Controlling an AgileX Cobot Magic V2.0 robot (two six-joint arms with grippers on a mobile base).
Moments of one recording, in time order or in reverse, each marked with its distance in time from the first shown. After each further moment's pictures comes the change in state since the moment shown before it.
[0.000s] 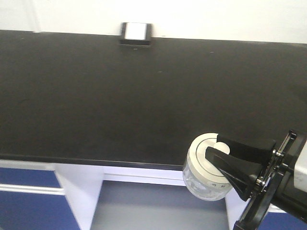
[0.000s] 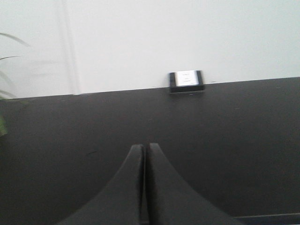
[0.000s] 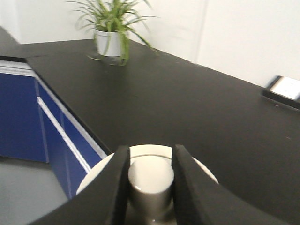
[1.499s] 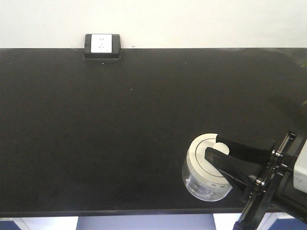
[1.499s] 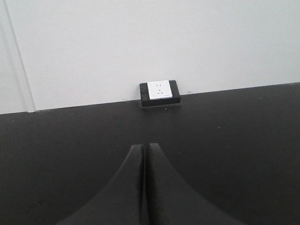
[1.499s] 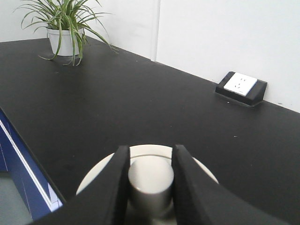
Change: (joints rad) left arm 0.000 0.000 0.000 0.000 0.000 0.000; right arm 0.000 0.000 0.000 -0.001 -0.002 0.000
